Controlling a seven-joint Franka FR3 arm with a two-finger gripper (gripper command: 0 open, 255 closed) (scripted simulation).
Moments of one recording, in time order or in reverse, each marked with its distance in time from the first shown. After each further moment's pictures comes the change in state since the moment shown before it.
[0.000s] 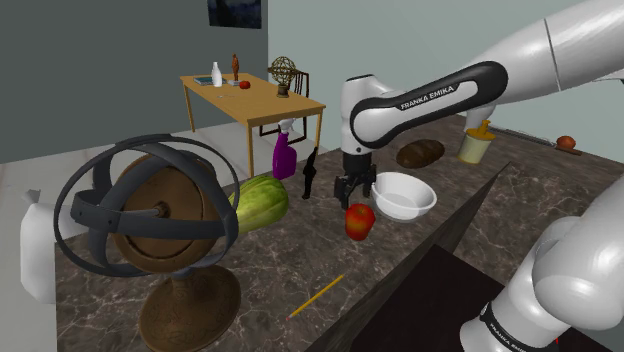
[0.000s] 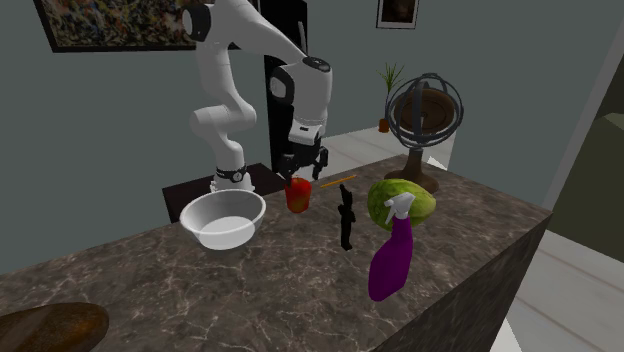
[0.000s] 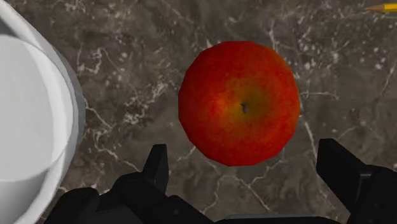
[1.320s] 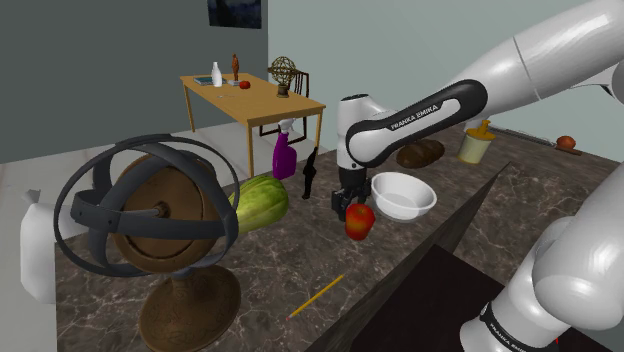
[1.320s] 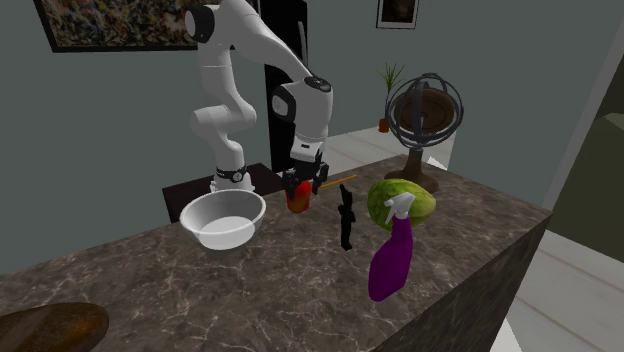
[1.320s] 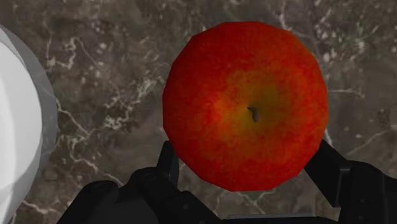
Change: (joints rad) arm 0.001 0.070 0.005 -0.048 -0.010 0.123 0.019
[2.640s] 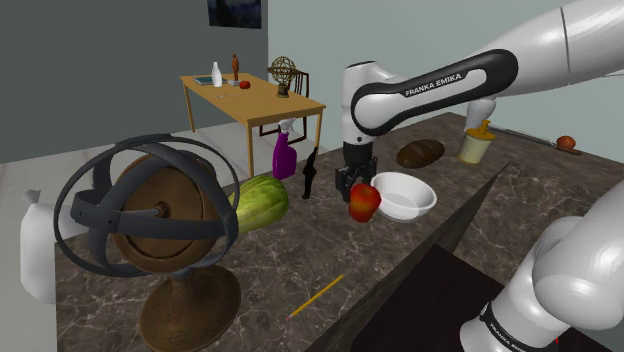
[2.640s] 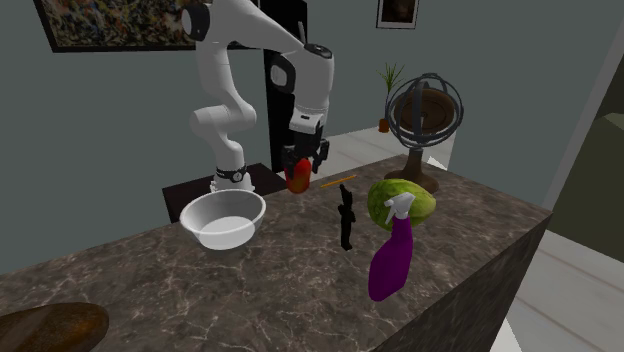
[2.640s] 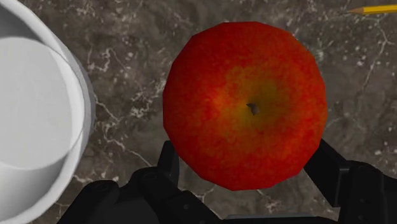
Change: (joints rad) arm 0.000 -0.096 -0.003 0.096 0.011 -0.192 -0.008
